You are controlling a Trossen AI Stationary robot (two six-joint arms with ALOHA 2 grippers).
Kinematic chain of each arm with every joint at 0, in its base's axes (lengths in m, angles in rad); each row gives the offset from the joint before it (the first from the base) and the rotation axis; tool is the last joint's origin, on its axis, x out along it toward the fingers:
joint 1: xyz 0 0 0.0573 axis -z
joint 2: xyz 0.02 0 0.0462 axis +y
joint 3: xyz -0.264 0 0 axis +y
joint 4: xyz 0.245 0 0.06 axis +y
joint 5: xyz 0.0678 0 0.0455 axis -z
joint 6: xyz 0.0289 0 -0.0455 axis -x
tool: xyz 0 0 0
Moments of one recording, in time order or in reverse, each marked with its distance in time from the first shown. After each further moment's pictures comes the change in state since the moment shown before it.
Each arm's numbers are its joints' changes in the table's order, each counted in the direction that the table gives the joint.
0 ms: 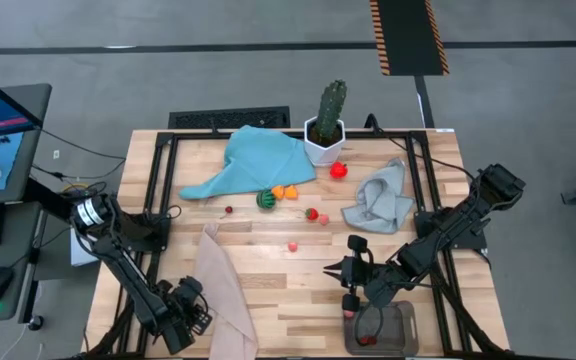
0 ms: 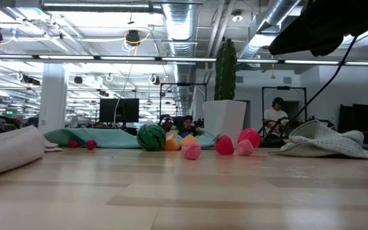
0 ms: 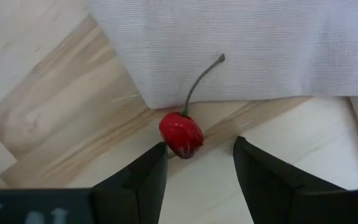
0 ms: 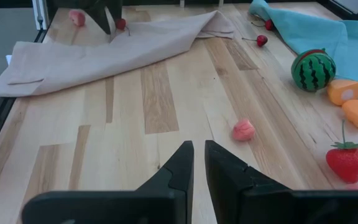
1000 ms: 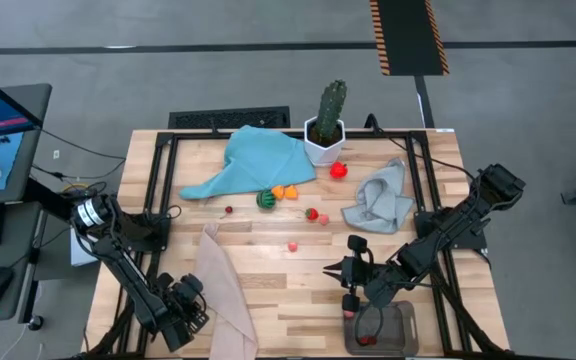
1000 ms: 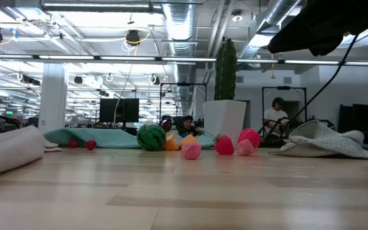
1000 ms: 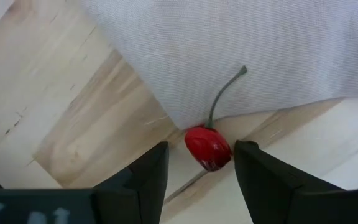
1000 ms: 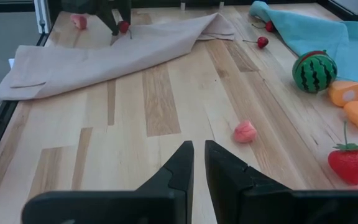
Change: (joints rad) left arm -0.001 0.003 0.002 0.105 -0.008 -0.130; right arm 0.000 0.000 0.000 -0.011 0.000 0.000
